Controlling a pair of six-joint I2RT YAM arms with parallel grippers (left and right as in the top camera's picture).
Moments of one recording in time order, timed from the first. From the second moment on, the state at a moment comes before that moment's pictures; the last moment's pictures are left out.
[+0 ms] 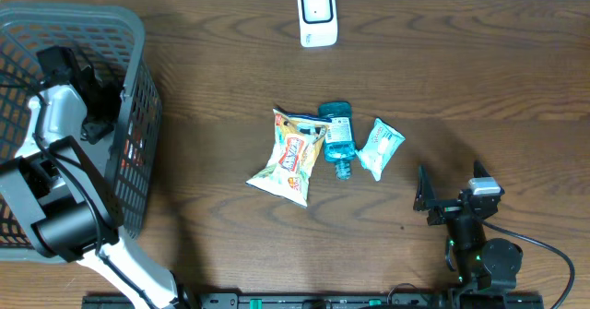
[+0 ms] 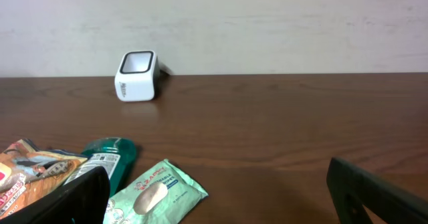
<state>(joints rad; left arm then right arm) 0.44 2.00 1.41 -0.69 0.20 -0.25 -0.05 0.01 0.01 -0.06 -0.16 0.04</state>
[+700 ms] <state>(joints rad) 0.41 1.95 1.27 -0.45 0.14 -0.25 -0.05 0.01 0.01 -0.06 -0.16 0.04</state>
